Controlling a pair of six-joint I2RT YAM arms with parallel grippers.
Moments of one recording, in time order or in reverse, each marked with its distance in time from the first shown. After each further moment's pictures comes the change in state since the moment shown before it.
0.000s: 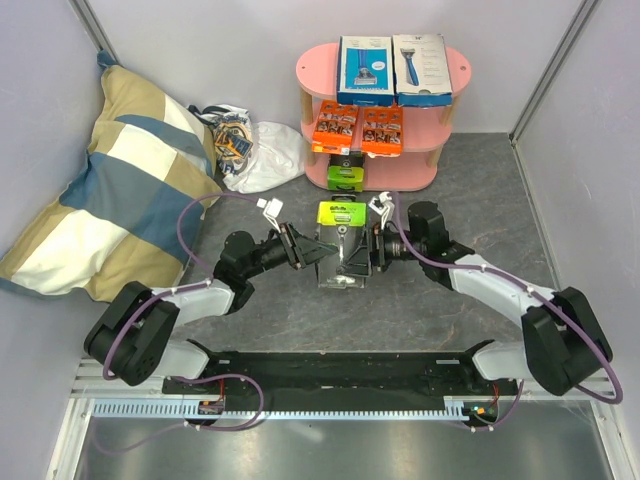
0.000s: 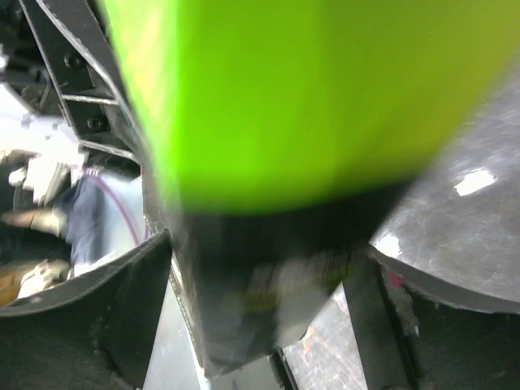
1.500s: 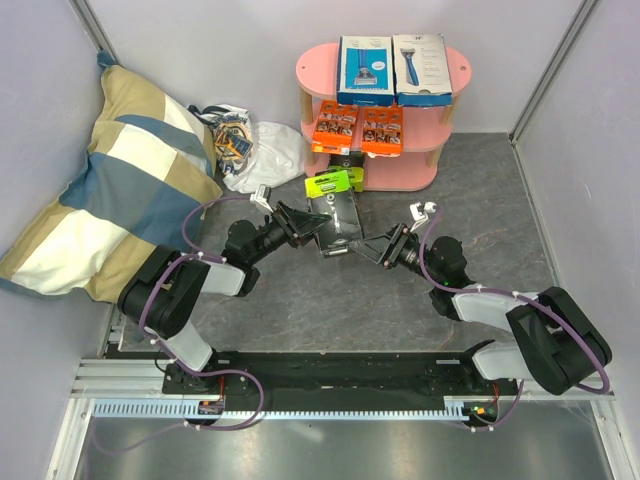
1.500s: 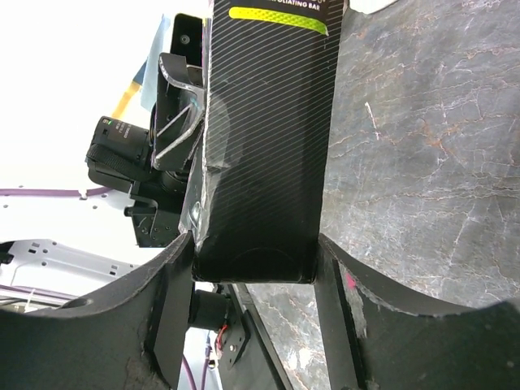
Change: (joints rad) left arm 0.092 0.291 0.092 0.262 -0.113 -0.398; right arm -0.013 -0.013 -0.368 0.863 0.389 0.563
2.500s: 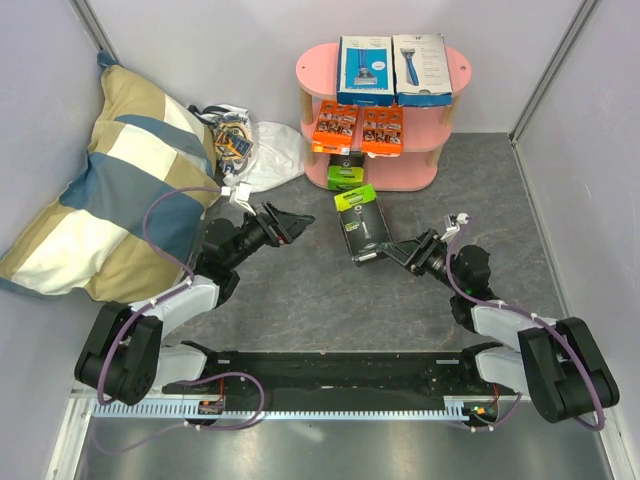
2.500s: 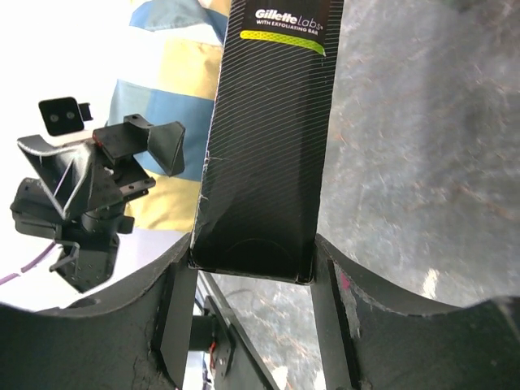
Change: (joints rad) left arm 0.074 -0.392 -0.047 -0.424 -0.068 0.483; right arm -0.236 -0.130 -0.128 -0.103 -0.054 0.042
